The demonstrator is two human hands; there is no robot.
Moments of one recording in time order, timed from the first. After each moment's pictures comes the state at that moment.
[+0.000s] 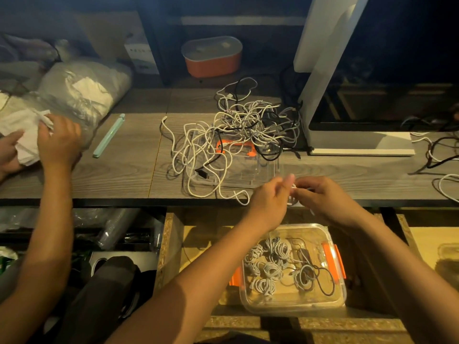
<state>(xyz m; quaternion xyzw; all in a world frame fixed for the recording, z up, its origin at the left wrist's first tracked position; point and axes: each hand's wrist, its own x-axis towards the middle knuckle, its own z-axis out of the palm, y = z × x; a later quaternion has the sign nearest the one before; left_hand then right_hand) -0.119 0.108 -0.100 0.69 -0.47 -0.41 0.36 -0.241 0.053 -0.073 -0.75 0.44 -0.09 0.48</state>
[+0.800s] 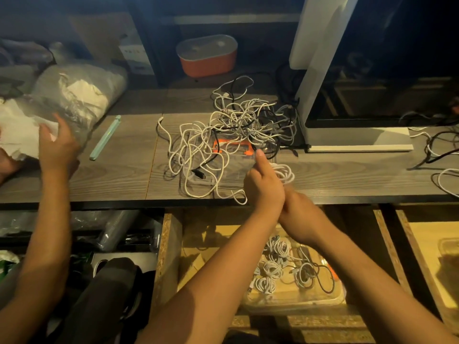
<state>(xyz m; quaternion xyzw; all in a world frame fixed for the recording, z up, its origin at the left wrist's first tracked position) -0.135 0.083 -0.080 0.75 -0.18 -0.33 0.55 -0.217 0.081 -0.105 -0.82 0.46 -0.06 0.34</state>
